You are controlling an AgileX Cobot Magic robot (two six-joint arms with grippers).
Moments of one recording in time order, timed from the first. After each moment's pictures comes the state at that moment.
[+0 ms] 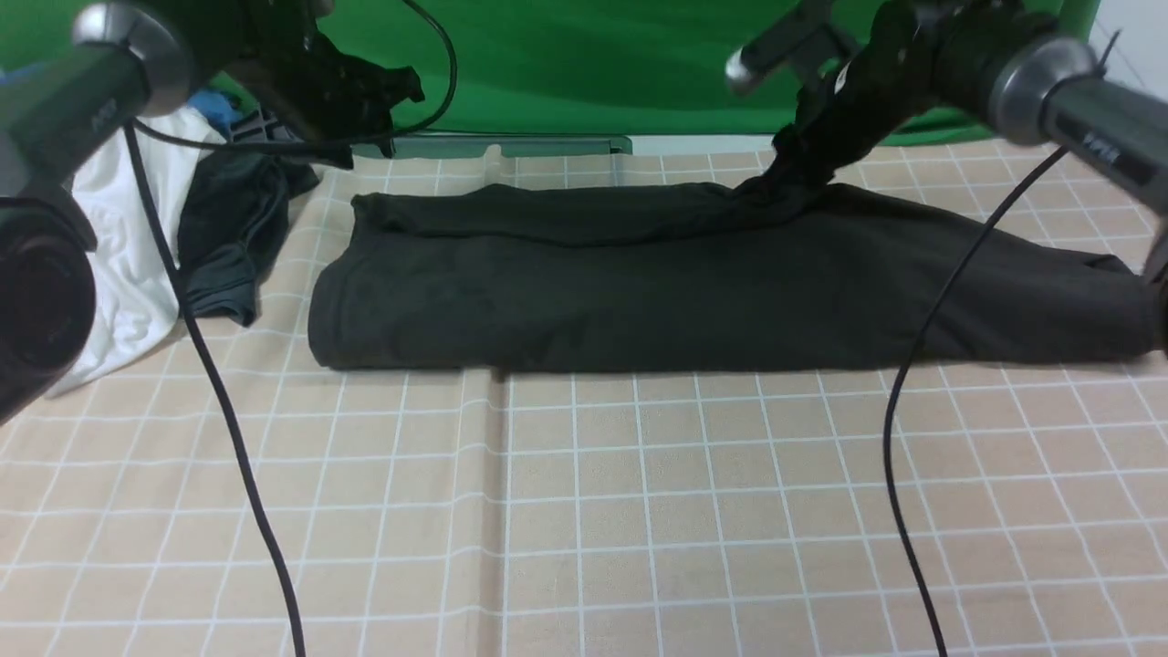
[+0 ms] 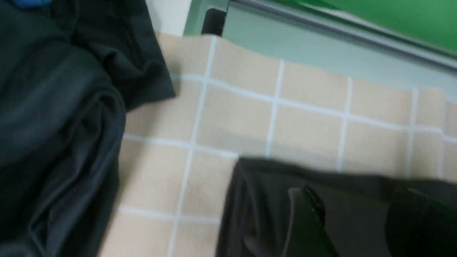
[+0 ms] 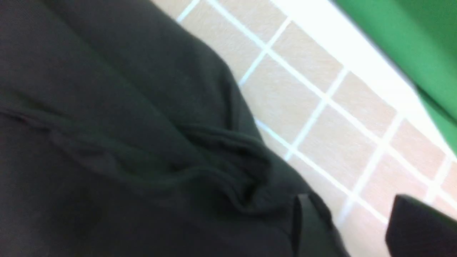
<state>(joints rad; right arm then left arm) 0.23 2.34 -2.14 -0.03 0.77 -0.39 -0.10 2.28 -2.07 -0.13 0.85 -0.21</state>
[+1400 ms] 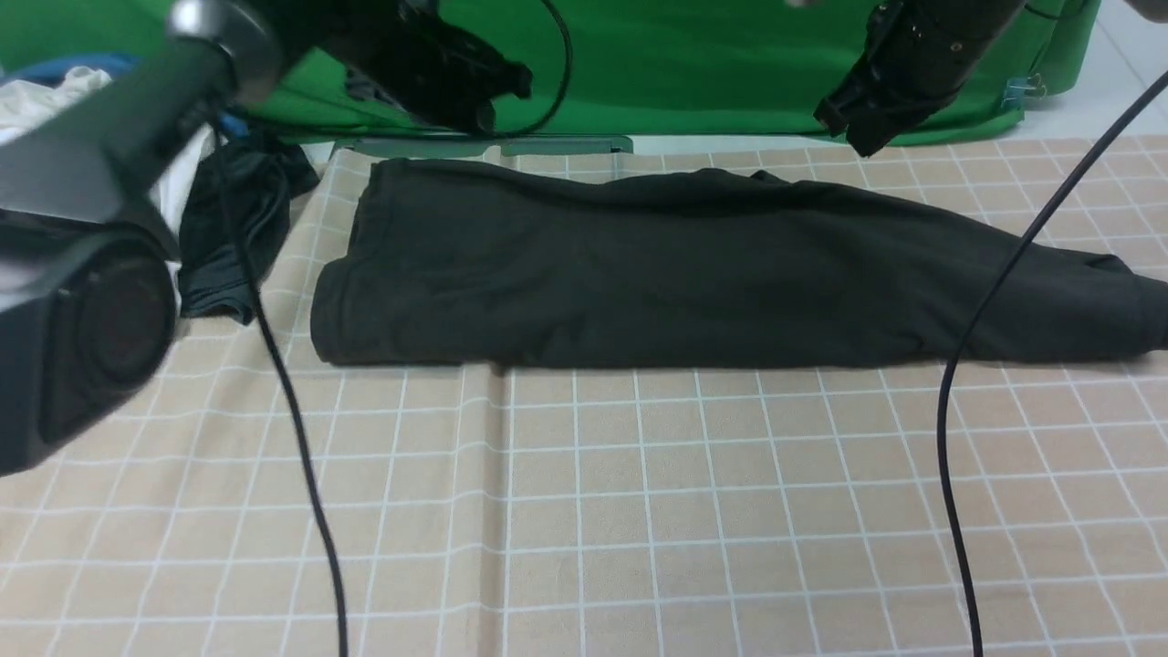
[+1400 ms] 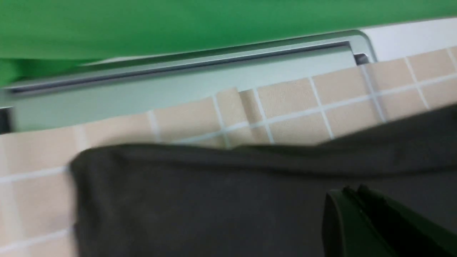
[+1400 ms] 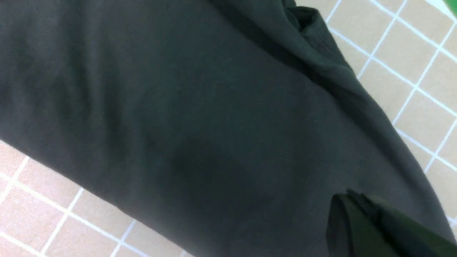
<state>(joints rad) 0.22 2.15 -2.17 0.04 1.22 -0.31 -0.19 2.31 -2.22 -0.27 0.91 0.17</state>
